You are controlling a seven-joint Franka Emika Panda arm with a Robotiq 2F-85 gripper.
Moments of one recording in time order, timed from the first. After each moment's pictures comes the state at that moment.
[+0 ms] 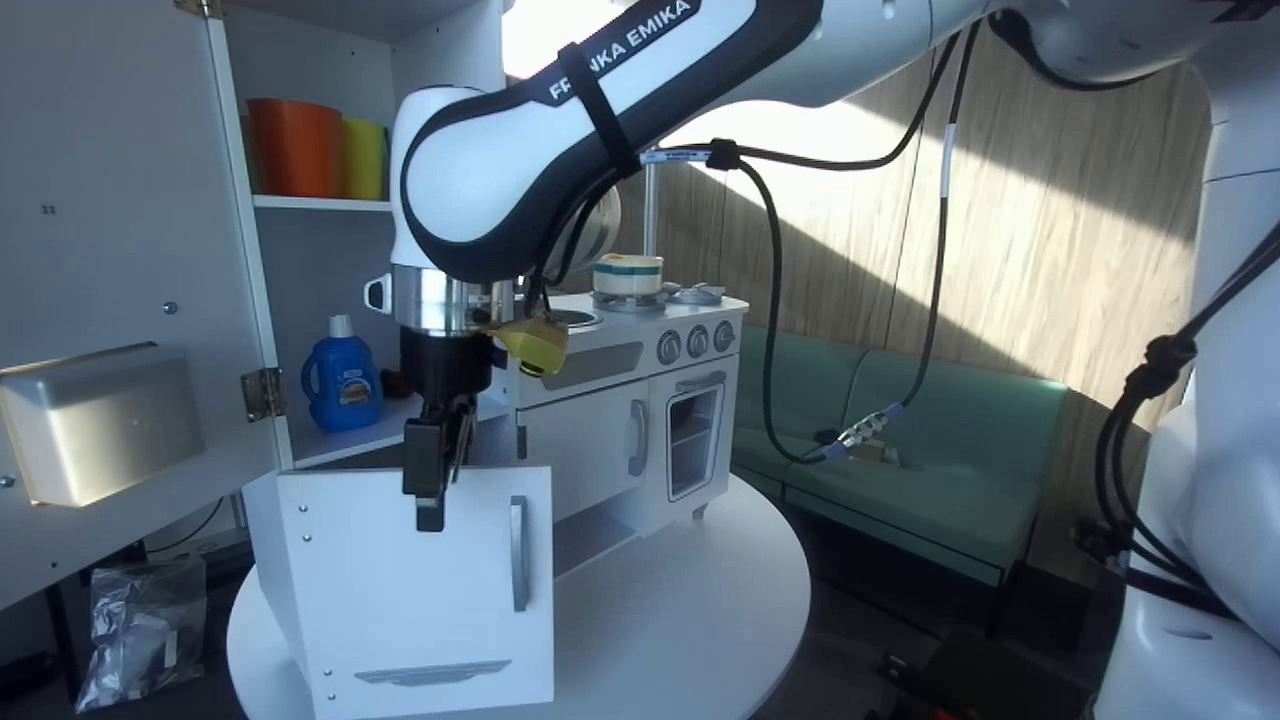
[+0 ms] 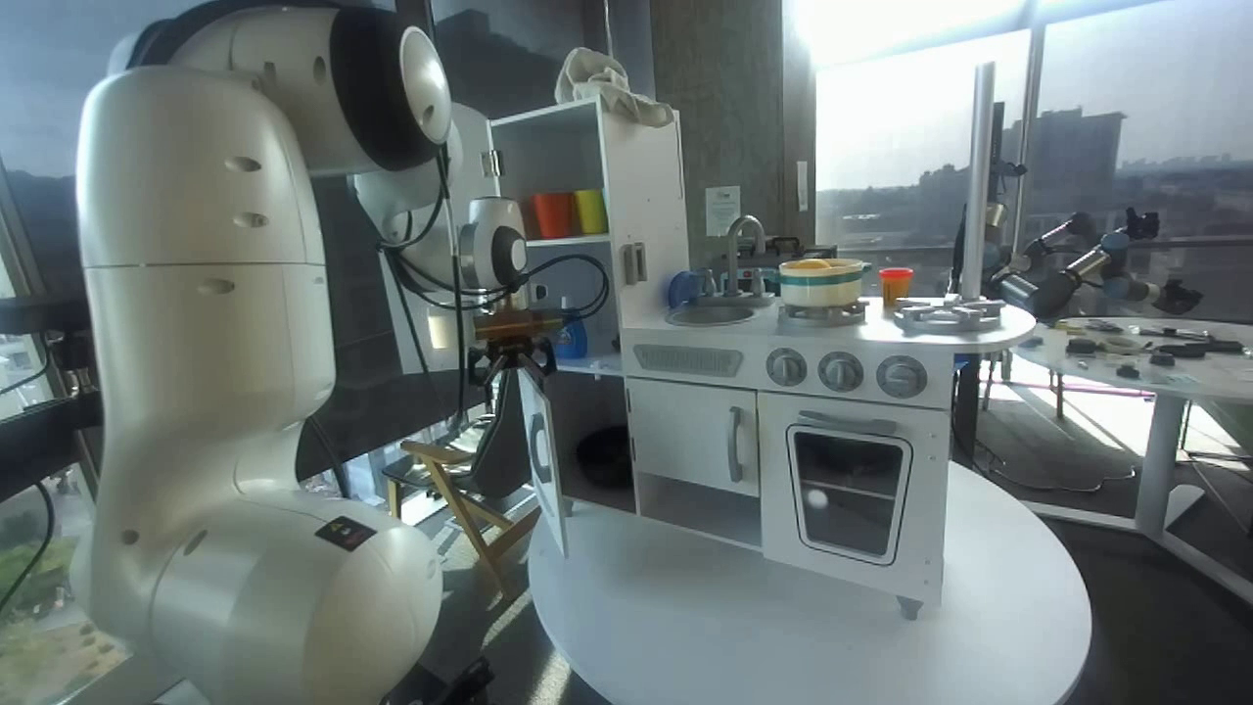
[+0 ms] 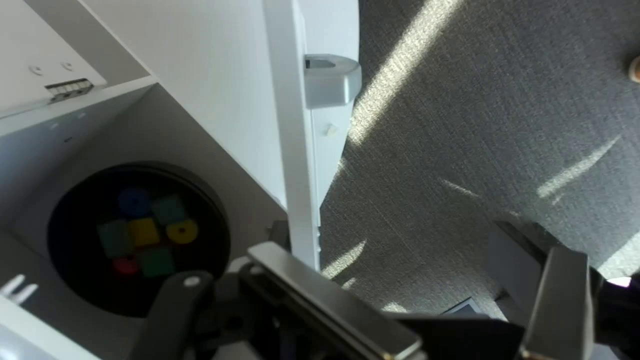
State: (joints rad) arm 0.26 0.13 0.32 -2.03 -0.02 2.22 -0.38
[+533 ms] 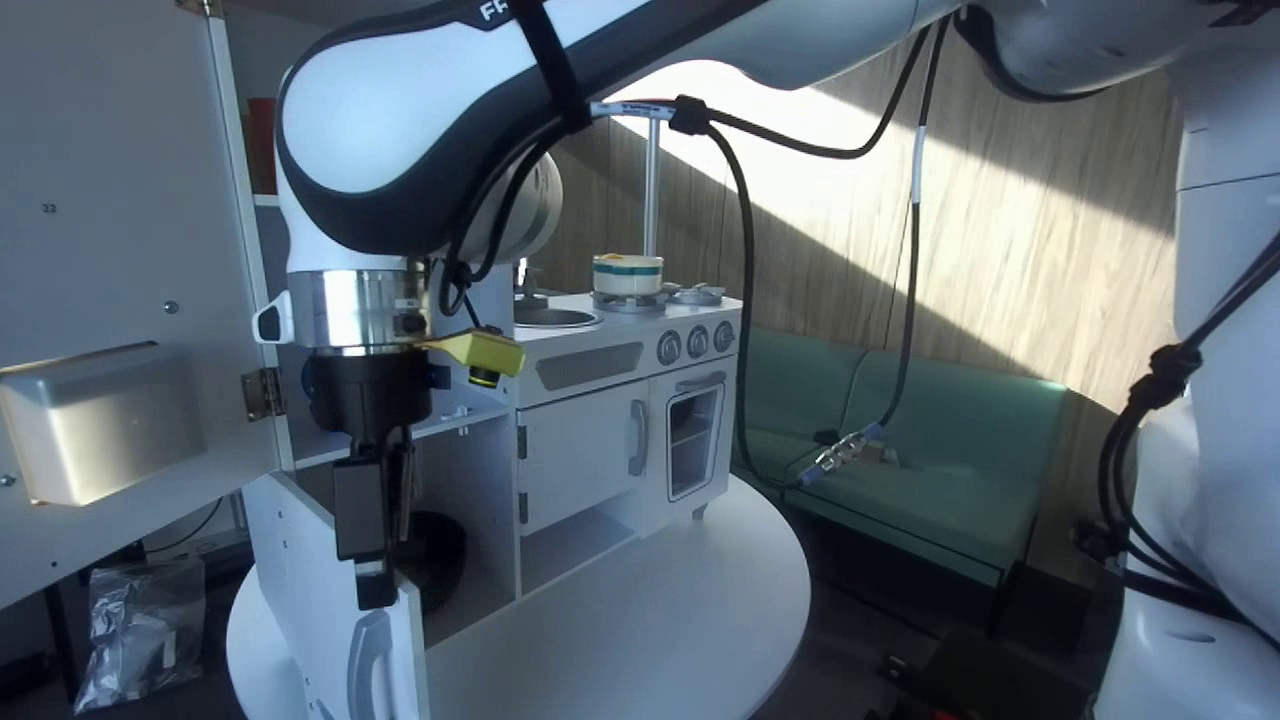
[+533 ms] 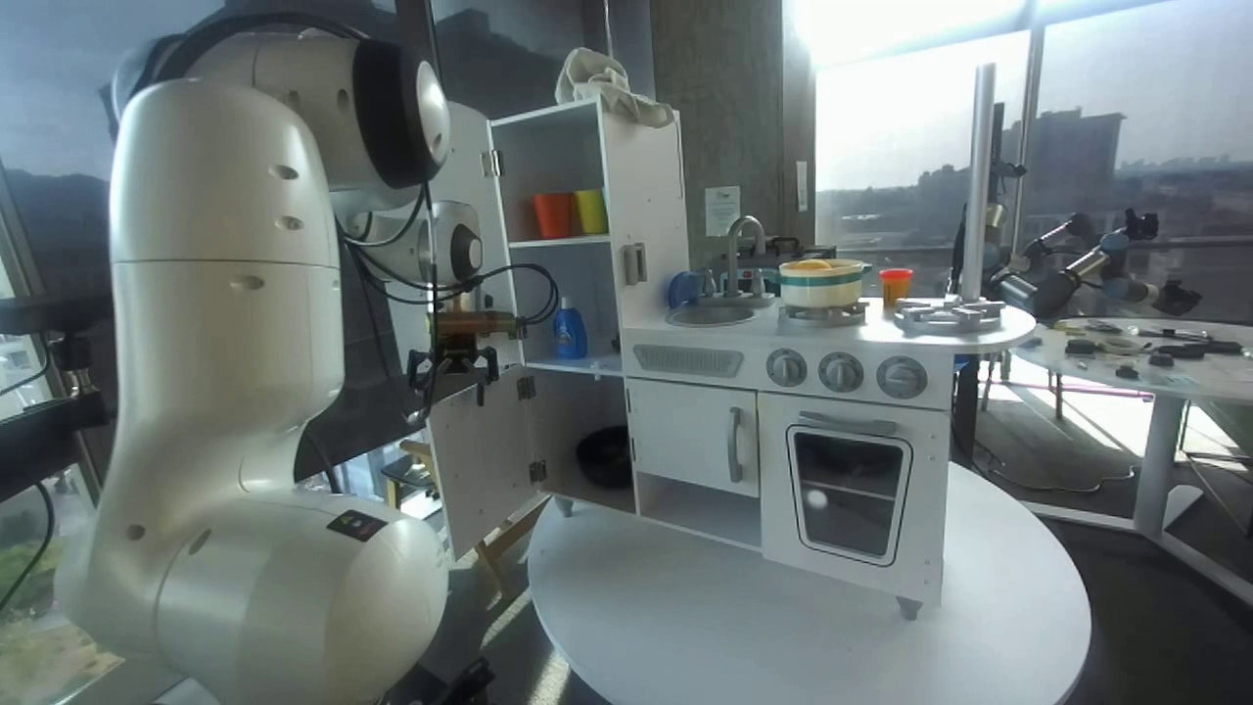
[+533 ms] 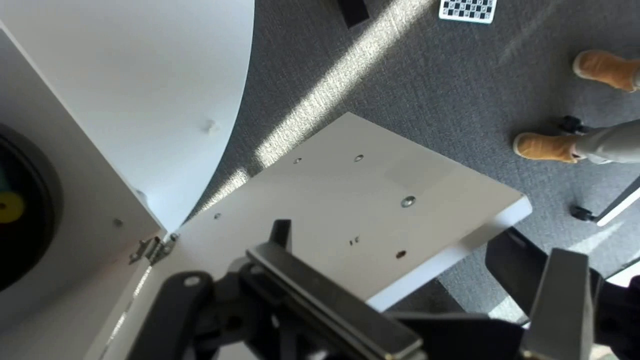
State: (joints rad) arm 0.34 0.19 0.40 -1.93 0.04 2.03 -0.46
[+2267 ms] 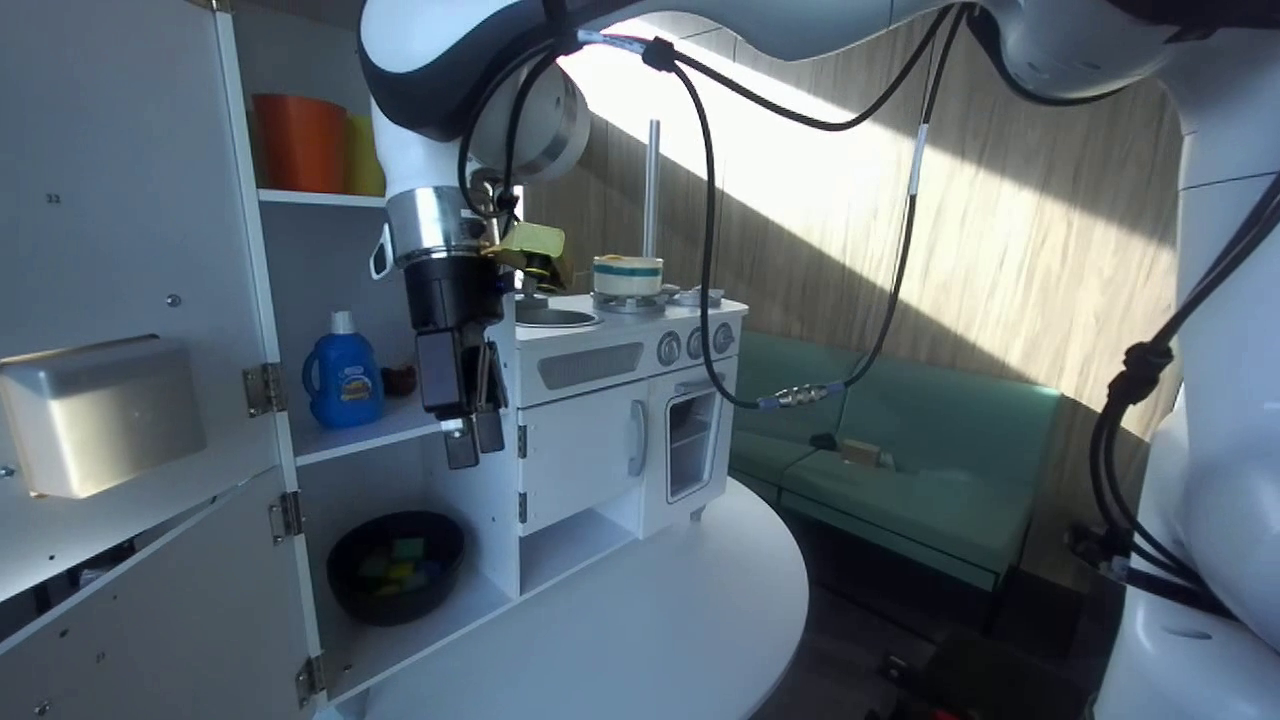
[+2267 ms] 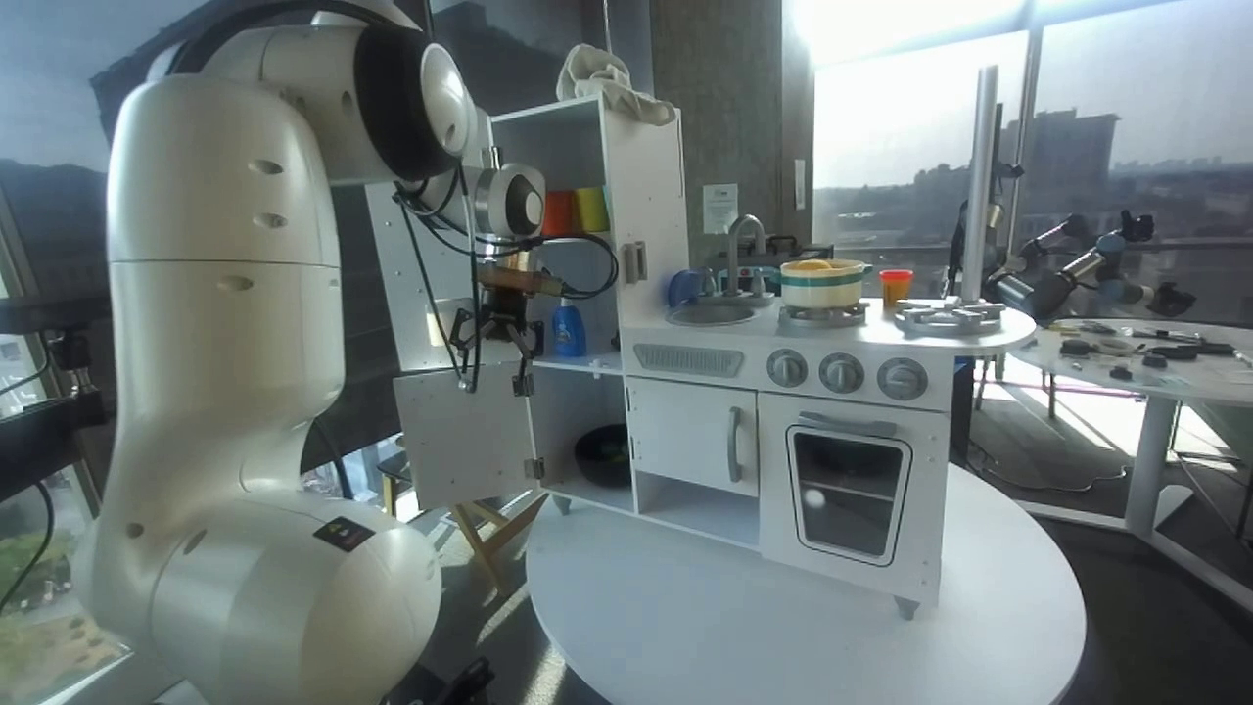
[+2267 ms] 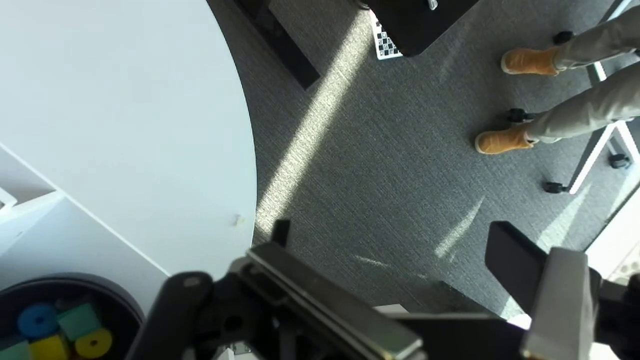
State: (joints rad) arm 0.25 0.17 0.30 -1.78 0.13 1.68 -0.40
